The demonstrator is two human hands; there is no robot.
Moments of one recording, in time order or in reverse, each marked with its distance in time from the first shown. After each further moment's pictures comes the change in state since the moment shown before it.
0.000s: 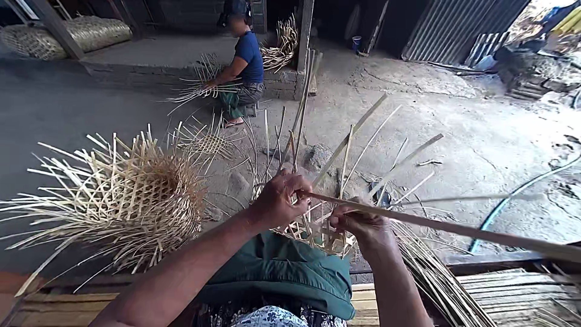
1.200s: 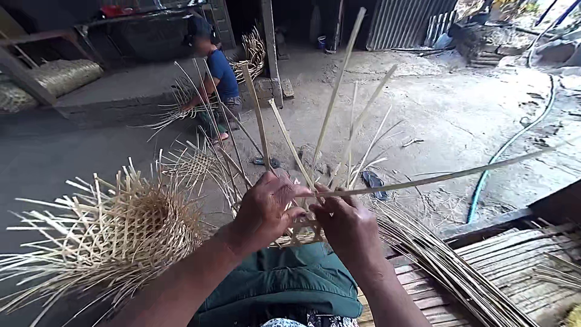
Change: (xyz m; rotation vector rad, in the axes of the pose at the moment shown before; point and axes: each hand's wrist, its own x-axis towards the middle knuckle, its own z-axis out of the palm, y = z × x) left_hand 0.015 0.039 -0.017 0.326 -0.043 0.192; right_hand -0.002 -0.030 0.042 -1.179 0.361 -0.318
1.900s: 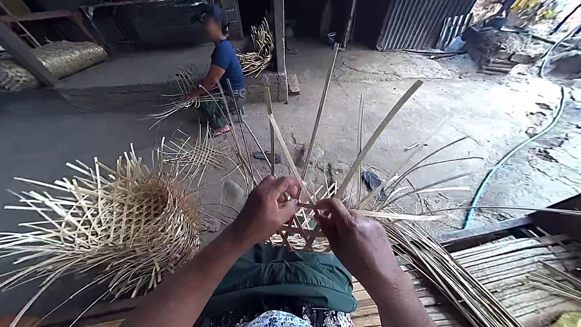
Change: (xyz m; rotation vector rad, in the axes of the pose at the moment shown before) left_hand -0.014 -0.002 0.016 -0.338 -0.054 -0.395; right_hand -0.010 0.003 -0.017 -0.144 -0.250 -0.090
